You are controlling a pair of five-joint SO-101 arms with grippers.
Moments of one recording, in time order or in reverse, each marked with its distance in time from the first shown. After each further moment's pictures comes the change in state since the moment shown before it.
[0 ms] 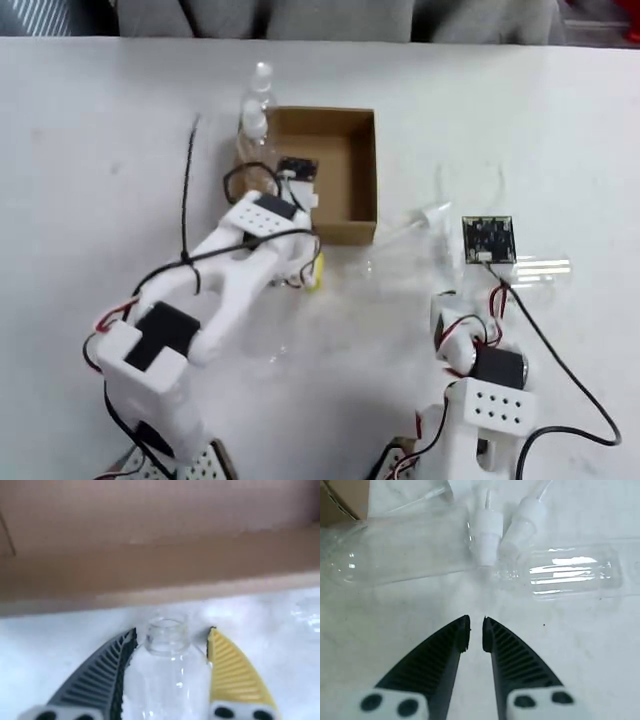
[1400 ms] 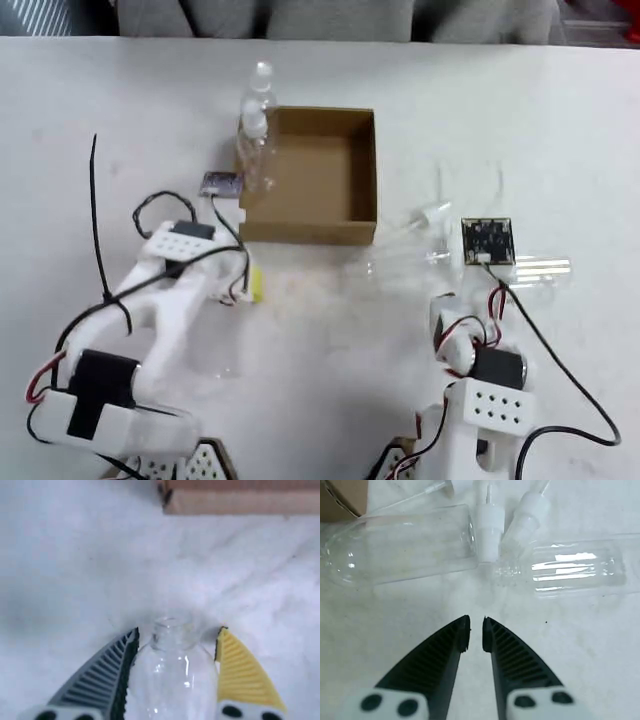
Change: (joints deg) left arm -15.6 -19.6 24.4 -8.9 -10.1; right arm 0.0 0.0 0.7 0.0 0.1
